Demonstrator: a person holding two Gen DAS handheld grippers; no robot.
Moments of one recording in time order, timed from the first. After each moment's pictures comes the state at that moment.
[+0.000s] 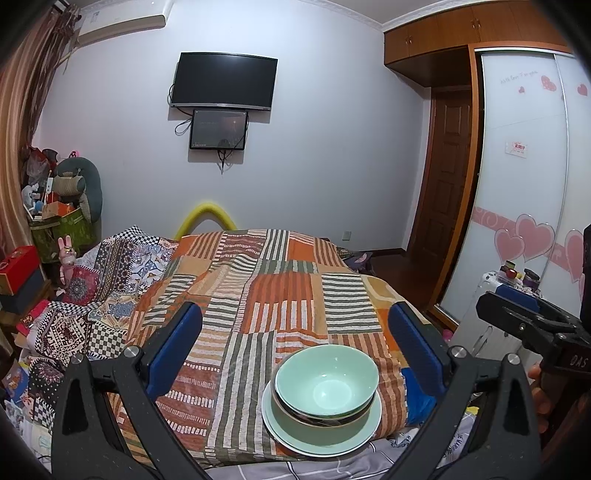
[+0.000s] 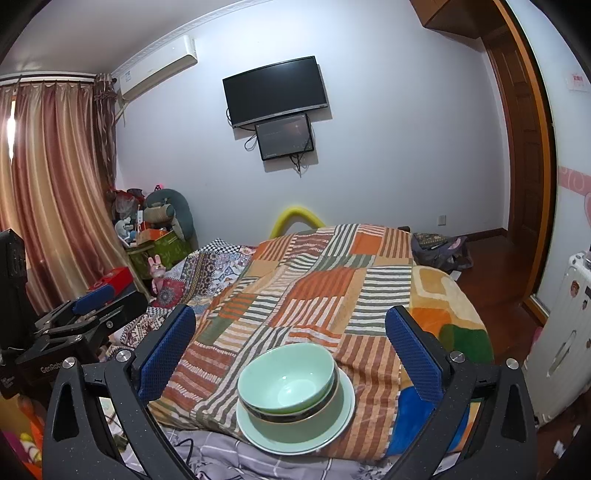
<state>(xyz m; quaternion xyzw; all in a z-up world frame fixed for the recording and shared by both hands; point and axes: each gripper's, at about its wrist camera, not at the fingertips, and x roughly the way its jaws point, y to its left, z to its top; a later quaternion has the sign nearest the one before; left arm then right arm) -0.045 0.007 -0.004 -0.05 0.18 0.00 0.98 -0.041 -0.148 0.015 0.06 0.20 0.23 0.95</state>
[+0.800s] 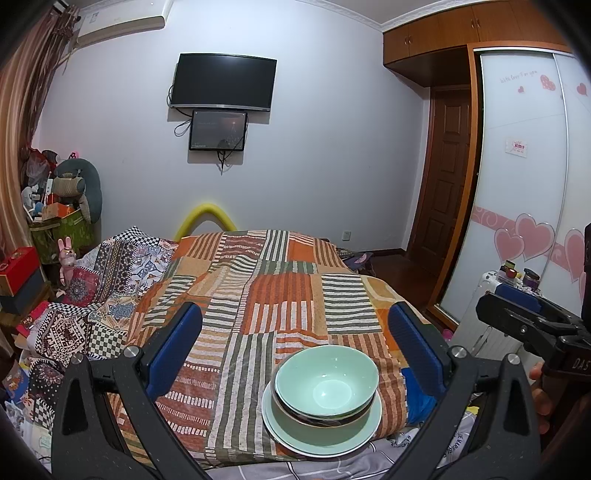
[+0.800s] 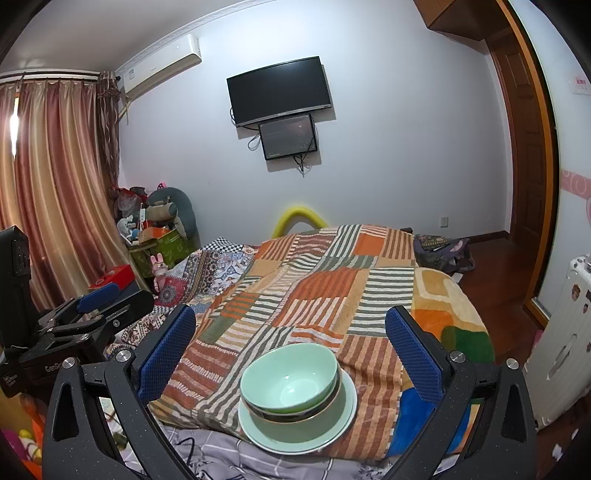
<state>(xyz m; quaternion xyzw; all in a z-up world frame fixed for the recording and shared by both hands) -0.045 0.008 -0.003 -0.05 0.18 0.00 0.98 -0.044 -0.144 0.017 0.05 0.20 0.23 0.95</state>
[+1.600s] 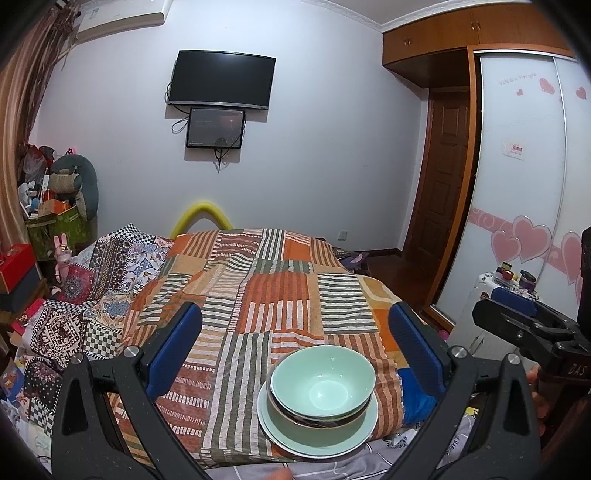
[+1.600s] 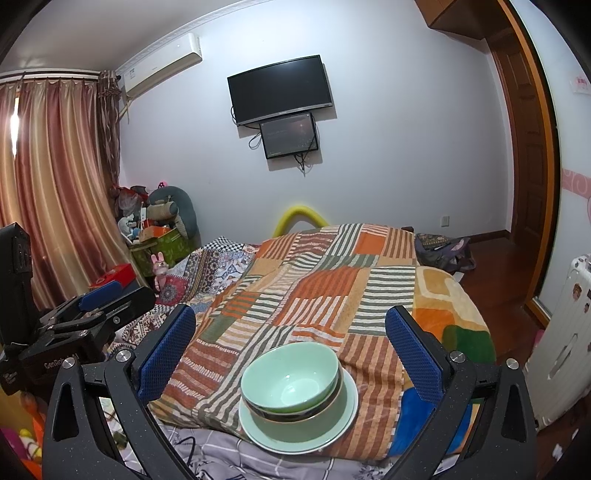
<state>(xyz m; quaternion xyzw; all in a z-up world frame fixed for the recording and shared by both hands) -0.044 0.008 -0.001 -0.06 0.18 -0.01 0.98 -0.041 -0.144 0.017 0.05 0.20 0.24 0.95</state>
